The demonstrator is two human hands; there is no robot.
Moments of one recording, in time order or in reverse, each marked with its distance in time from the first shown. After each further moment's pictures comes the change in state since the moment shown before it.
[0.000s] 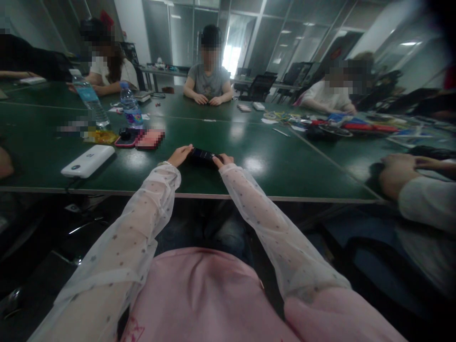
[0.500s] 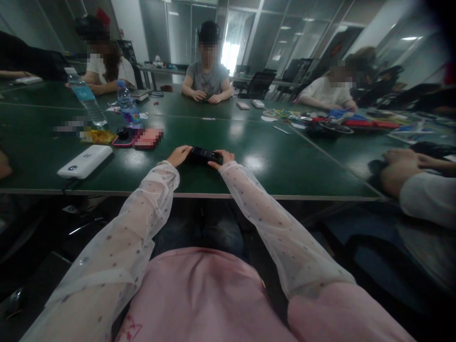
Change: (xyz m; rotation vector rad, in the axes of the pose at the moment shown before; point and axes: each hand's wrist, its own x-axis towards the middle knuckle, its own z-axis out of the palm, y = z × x) left_hand -0.001 0.009 0.001 0.051 0.004 -0.023; right_hand 0.005 0.006 -0.007 -0.133 -0.012 -0.251
